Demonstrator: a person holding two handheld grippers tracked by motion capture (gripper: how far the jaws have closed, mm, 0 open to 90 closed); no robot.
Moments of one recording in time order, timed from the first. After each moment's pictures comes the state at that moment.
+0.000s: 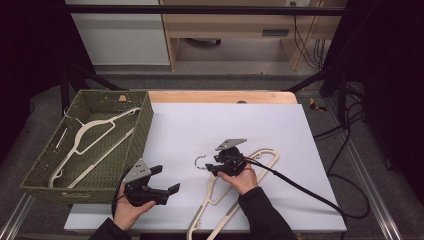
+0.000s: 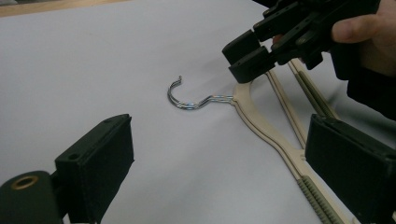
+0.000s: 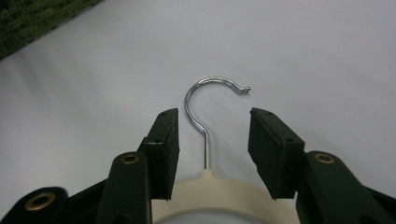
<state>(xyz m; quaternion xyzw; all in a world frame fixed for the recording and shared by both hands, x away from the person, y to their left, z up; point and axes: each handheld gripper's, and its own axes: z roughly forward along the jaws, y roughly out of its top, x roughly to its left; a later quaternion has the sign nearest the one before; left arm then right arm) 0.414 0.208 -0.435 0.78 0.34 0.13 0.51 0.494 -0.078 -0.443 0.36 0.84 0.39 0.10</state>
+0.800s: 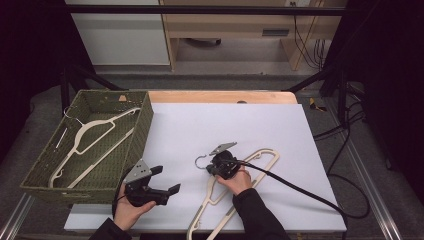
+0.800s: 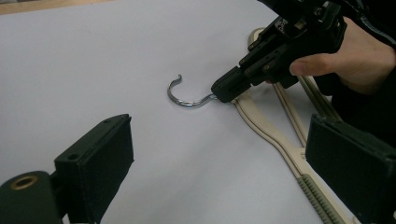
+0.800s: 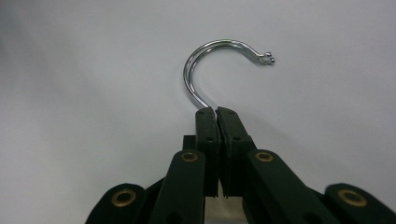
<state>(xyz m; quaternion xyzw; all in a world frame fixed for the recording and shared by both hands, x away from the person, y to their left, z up) 0.414 0.207 -0.436 0.78 0.34 0.13 0.50 0.502 -0.064 -0.473 0.36 0.86 0.35 0.07</state>
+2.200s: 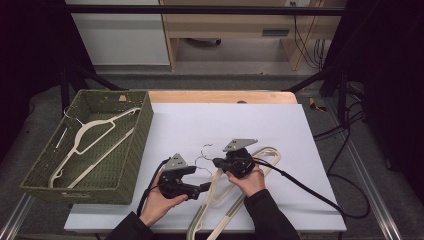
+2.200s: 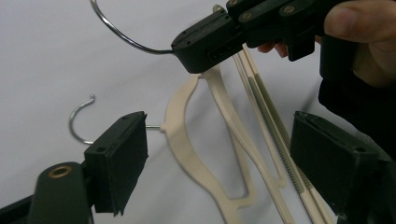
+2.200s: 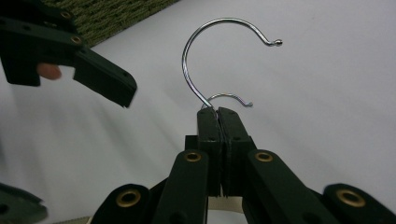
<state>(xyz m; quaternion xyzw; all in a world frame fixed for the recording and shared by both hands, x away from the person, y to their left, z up) 0.436 0.119 -0.430 0.82 0.32 0.04 0.48 0.477 -0.099 -0.418 0.33 0.84 0.43 0.10</state>
